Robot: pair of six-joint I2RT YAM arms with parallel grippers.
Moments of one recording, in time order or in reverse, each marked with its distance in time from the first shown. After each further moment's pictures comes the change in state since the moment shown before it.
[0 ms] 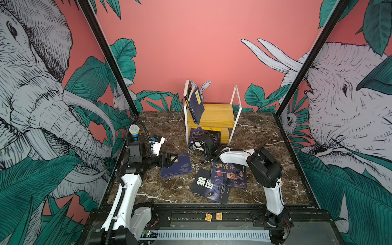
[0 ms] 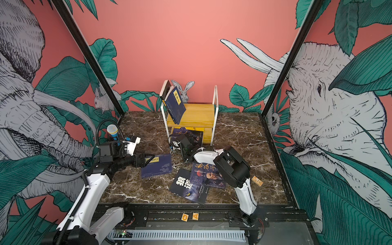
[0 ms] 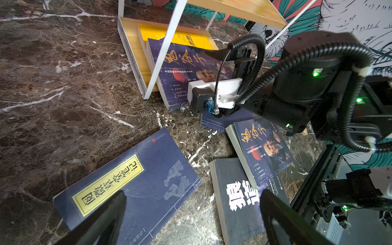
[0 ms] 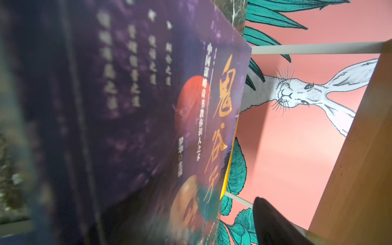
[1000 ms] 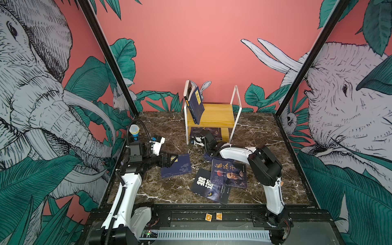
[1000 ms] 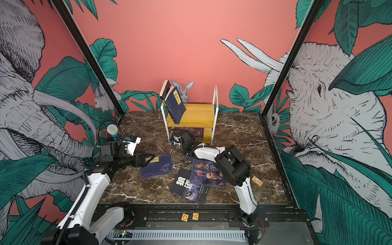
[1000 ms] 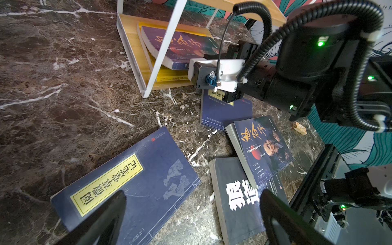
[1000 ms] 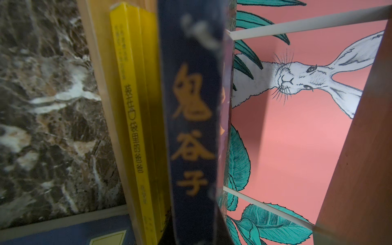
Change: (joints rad) left arm 0.001 0.015 0.000 0.000 0.004 0.000; right arm -0.035 0.016 0.078 -0.077 -0.012 0.059
